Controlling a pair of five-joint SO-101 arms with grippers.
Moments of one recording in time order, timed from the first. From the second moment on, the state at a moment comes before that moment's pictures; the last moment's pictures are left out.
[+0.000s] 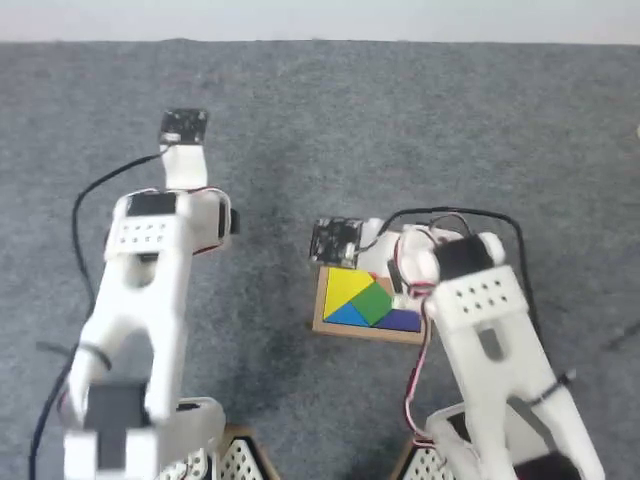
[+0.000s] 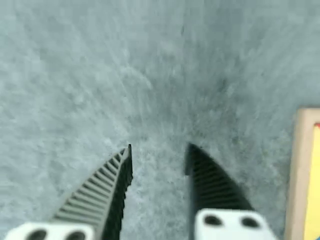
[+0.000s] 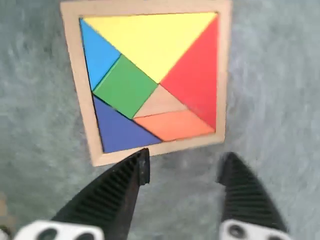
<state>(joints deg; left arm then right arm) -9.3 -15.4 37.1 55.5 0.6 -21.4 -34.4 38.0 74.9 58.1</state>
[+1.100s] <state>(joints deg) -9.6 -71.3 96.9 19.9 -1.4 -2.4 -95.2 88.4 69.5 25.7</state>
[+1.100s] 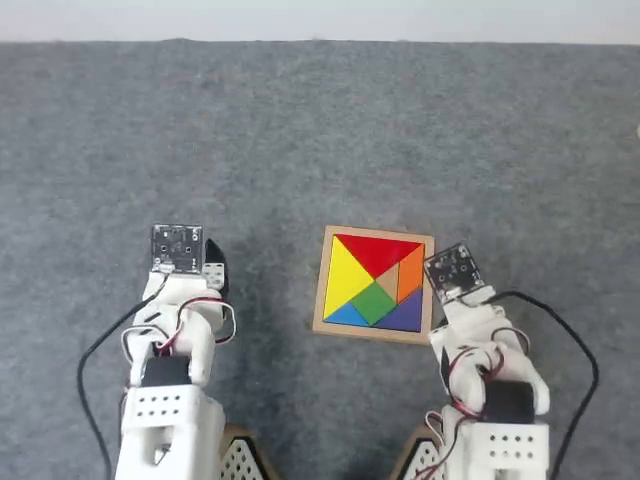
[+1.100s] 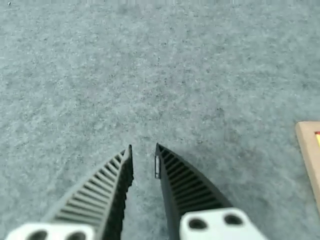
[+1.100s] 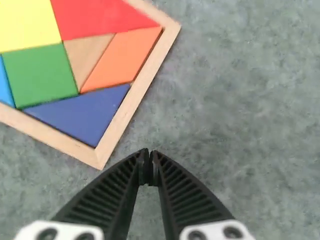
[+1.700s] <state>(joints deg) -9.6 -83.6 97.1 43.1 -1.4 -2.1 -103.1 95.3 71.7 25.7</state>
